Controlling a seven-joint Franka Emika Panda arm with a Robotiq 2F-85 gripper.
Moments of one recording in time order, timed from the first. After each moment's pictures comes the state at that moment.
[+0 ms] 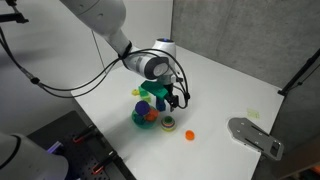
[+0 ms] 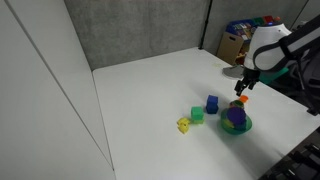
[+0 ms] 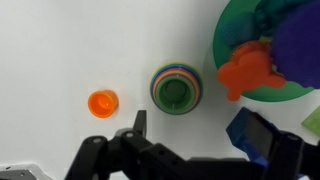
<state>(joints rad) -0.01 0.43 -0.16 -2.18 -0.14 2.54 -0.01</state>
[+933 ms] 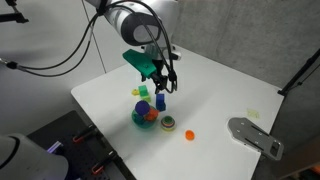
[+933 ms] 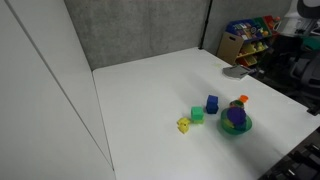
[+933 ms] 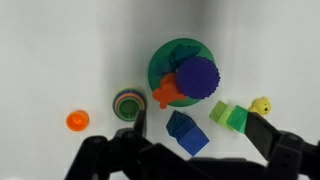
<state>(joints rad) -0.11 -0.02 -0.08 -2.31 0.13 2.16 -0.20</state>
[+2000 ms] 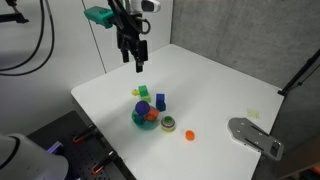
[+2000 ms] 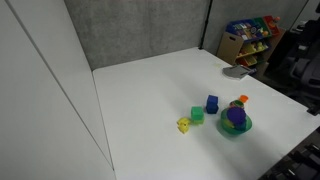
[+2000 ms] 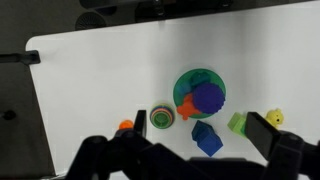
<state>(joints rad) -0.09 -0.37 -0.01 -2.32 -0.10 1.81 0.09</state>
